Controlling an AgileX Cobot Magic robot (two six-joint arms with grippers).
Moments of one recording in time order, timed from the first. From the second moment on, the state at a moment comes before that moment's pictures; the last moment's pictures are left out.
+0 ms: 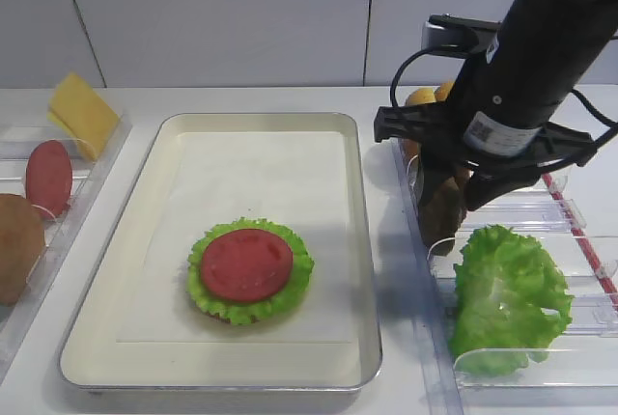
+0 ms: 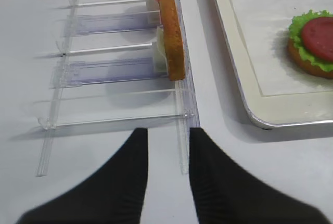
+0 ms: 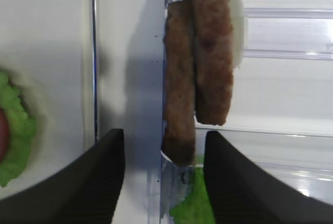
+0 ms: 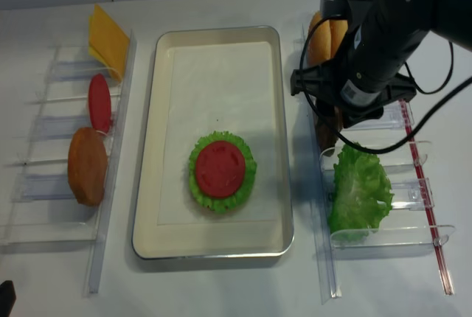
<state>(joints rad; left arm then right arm) -0.09 -0.02 -0.49 0.06 1.18 -0.05 0.43 1.59 -1.14 0.19 0.96 0.37</state>
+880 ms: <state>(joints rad) -0.09 -0.02 -0.49 0.06 1.18 -0.05 0.43 1.64 -1.15 0.20 0.95 0.37</state>
